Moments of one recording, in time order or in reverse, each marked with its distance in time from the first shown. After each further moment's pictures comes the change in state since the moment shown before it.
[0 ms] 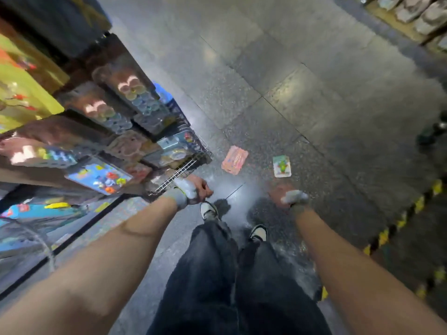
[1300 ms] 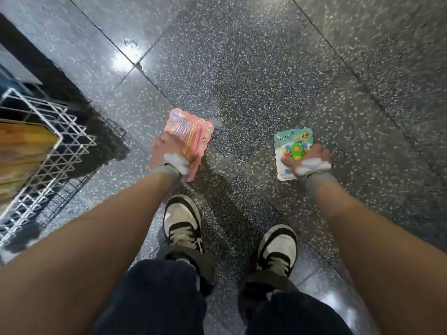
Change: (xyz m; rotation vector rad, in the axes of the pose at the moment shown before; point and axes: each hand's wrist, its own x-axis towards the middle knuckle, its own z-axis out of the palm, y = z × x) left_hand 0.700 0.040 0.191 -0.041 0.277 -0.383; right_hand 0.642 0.165 0.062 -0.094 0.256 0.371
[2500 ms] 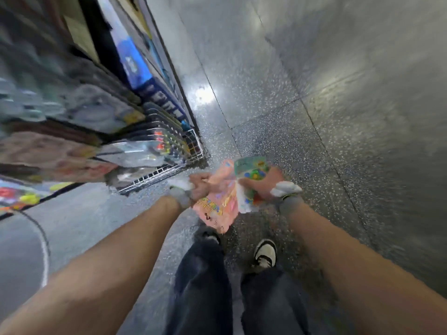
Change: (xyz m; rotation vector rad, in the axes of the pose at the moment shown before) left_hand -0.279 -0.136 -0.263 -0.889 -0.349 0.121; right_hand -0.362 -0.128 -0.208 0.078 -0.381 -0.496
